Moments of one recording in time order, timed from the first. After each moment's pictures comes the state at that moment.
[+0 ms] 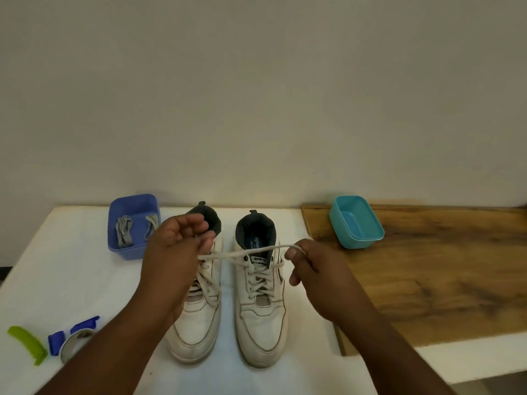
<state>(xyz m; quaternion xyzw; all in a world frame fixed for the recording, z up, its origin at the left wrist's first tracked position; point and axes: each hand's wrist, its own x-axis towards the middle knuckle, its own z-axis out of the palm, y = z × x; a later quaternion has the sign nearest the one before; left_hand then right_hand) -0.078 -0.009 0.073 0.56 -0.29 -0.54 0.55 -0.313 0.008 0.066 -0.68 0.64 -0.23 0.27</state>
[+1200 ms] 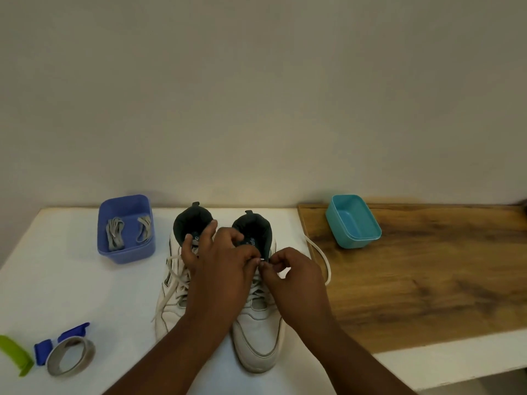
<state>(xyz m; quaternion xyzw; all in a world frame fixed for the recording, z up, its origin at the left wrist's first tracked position) -0.132 -0.014 0.015 0.65 -0.72 -0.08 0.23 -0.283 0.004 0.008 -0.61 0.69 -0.32 0.23</state>
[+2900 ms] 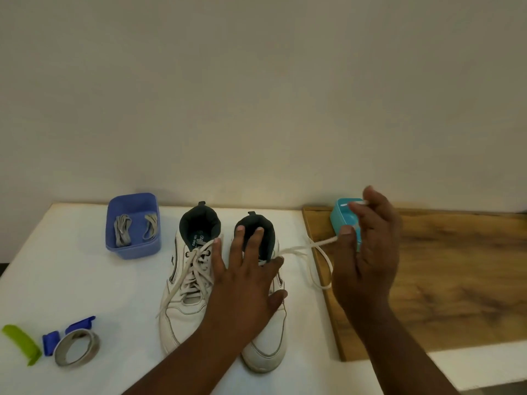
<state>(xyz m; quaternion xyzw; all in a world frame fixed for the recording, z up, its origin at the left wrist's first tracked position) -0.149 0.007 0.008 0.58 -0.80 -0.02 0.13 -0.334 -0.006 0.073 -0.65 0.51 -0.56 -0.05</state>
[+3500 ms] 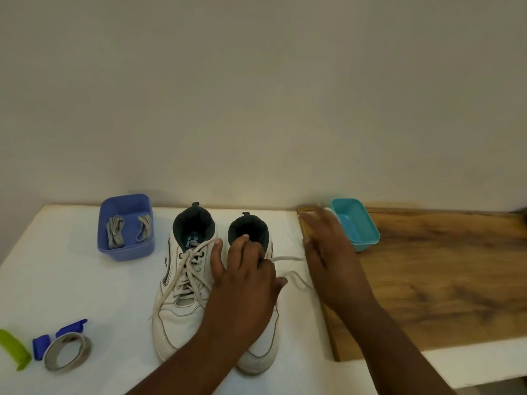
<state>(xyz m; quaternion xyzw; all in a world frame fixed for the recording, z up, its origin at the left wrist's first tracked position) -0.159 0.011 0.011 0.59 -0.78 0.00 0.18 -0.337 -0.009 0.052 -0.72 0.62 -0.29 0.09</state>
